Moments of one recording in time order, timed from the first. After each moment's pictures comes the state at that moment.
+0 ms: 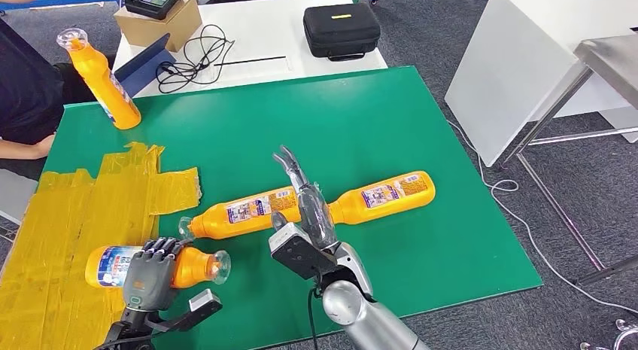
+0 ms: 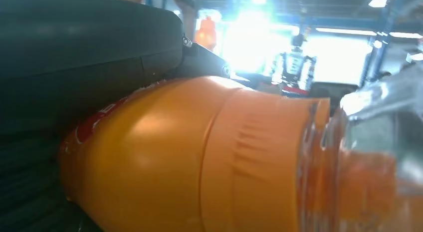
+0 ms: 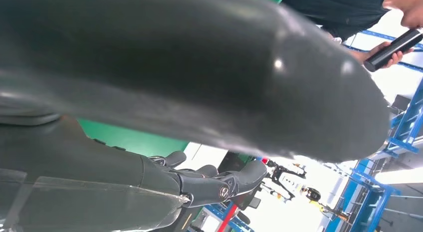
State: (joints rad) left arm -0.04 -0.03 -0.10 -1.07 -1.12 0.70 -0.47; right arm -0.23 0.16 0.66 -1.38 0.33 -0.44 -0.23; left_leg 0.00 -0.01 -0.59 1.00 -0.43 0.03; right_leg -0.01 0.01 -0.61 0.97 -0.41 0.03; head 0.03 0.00
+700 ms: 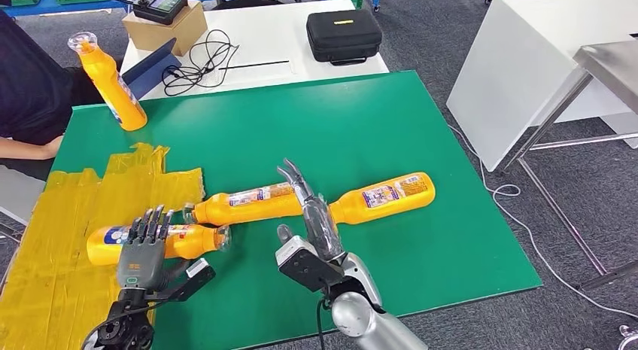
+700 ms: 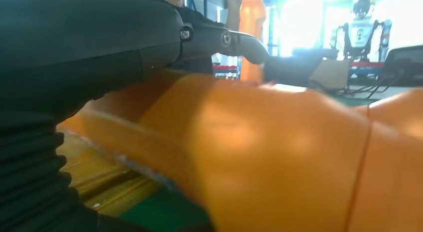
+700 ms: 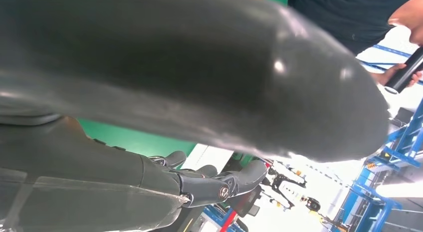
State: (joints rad) left arm -0.21 0.02 -0.15 -0.78 -1.24 0.68 -0.19; right arm -0.18 0.11 0.69 -1.43 0.33 -0.42 -0.21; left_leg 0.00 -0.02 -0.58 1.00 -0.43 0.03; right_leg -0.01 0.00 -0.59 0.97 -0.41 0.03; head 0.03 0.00
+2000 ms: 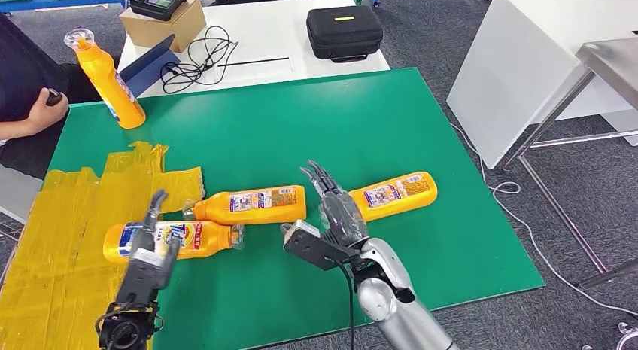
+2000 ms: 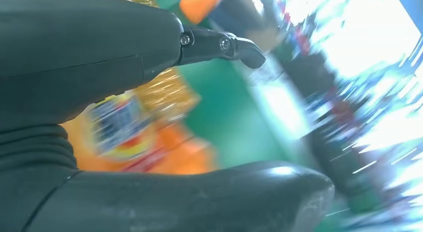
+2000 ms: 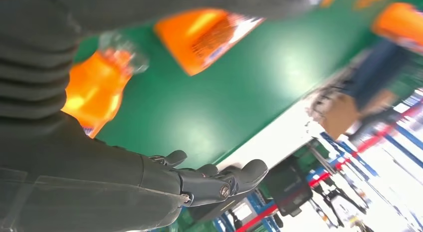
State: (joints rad) left arm -0.06 0.06 -0.30 -1.34 -0.08 0.35 -0.50; right arm -0.19 0.07 0.49 -1.45 0.69 -0.17 0.00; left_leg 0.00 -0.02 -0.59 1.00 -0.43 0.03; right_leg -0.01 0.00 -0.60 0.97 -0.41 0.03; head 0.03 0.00
